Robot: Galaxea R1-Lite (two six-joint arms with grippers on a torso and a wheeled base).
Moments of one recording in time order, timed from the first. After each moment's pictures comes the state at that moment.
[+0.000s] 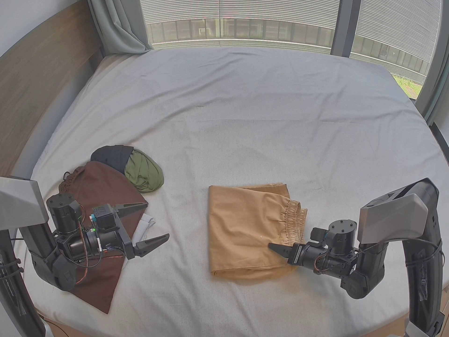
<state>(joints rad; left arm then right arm) -0.10 2.10 -0.32 -1.55 -0.77 0.26 0.43 2.47 -0.50 -1.54 0.25 0.60</state>
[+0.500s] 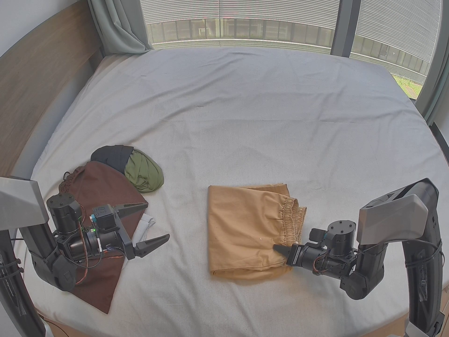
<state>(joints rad) -0.10 2.10 -0.32 -1.55 -0.77 0.26 0.44 2.46 -0.50 -1.54 0.25 0.60</state>
